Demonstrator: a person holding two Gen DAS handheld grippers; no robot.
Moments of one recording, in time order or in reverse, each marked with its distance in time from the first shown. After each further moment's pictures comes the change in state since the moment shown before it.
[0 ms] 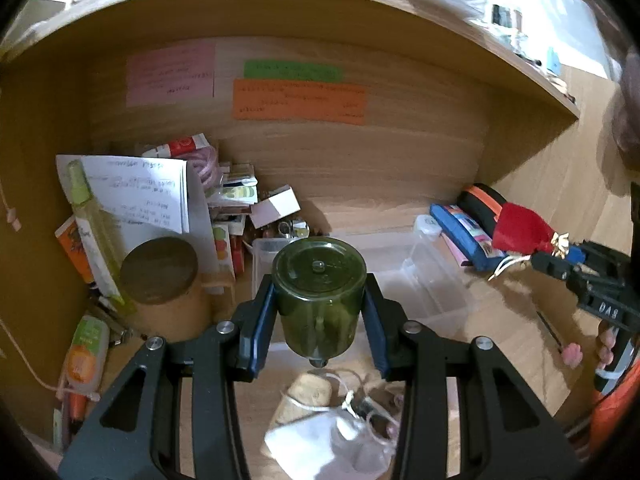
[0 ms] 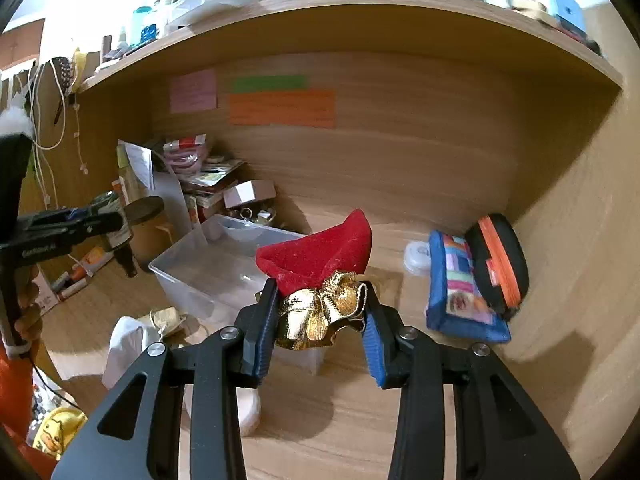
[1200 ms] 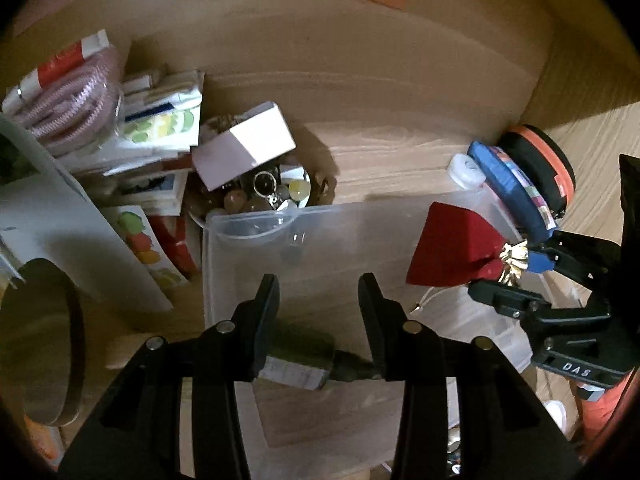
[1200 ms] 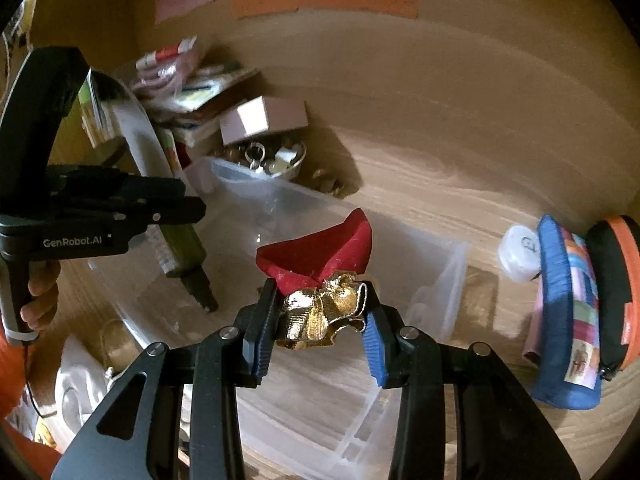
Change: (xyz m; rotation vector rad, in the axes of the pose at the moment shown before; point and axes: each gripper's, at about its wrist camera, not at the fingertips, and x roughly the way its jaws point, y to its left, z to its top) left arm 0.169 0.020 0.015 0.021 0.323 -0.073; right arm 0.179 0.028 0.018 -0.063 0.291 0.131
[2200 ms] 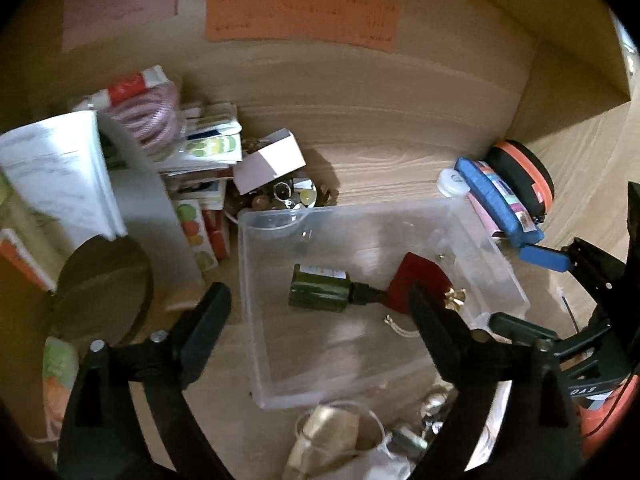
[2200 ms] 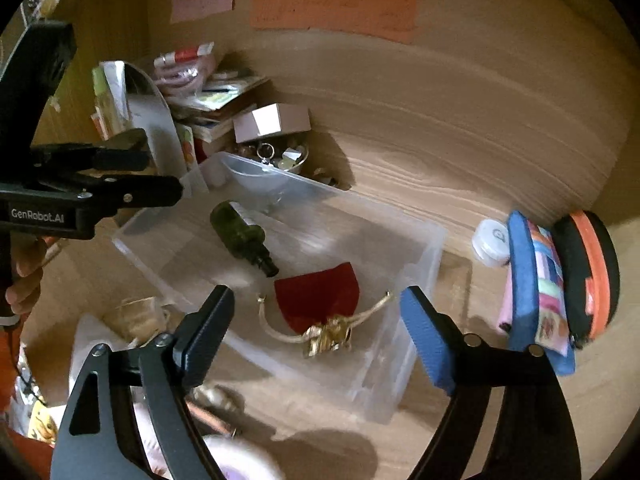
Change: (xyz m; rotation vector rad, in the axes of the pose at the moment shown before) left arm -0.072 0.000 -0.023 -0.007 -0.087 0.042; right arm -0.049 0.024 -0.021 -0.005 -0.026 -0.080
